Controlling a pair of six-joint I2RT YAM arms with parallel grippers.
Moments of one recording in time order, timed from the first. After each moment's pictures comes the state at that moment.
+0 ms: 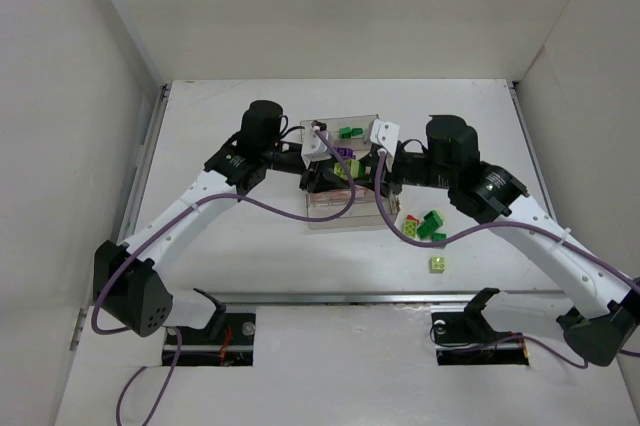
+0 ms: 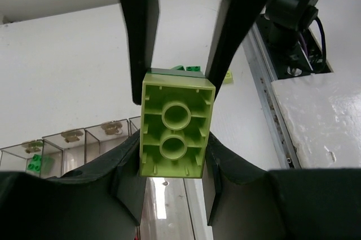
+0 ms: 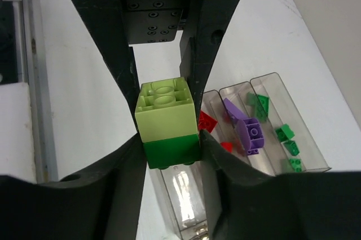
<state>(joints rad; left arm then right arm) -0.56 1.34 1.18 -0.23 1.08 0.47 0.68 1.14 1.22 -0.41 -0.48 -0.42</state>
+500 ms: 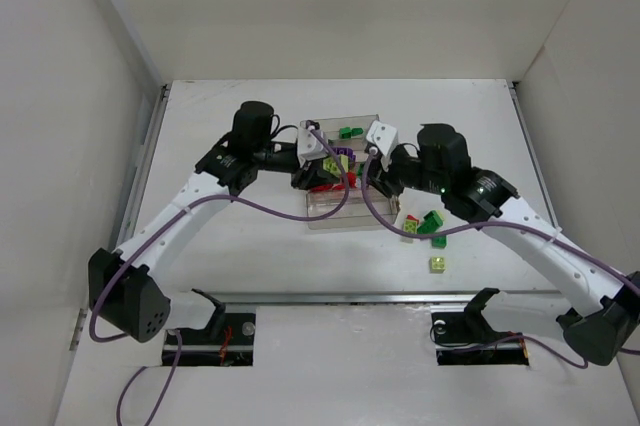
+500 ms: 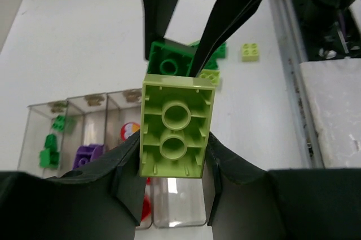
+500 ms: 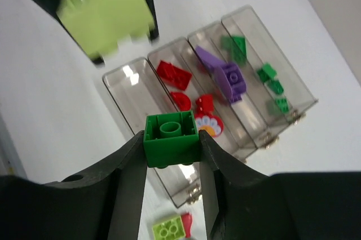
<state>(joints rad) -0.52 1.32 1.17 -0.31 0.99 0.54 0.69 1.14 1.15 -0.41 -0.29 -0.39</state>
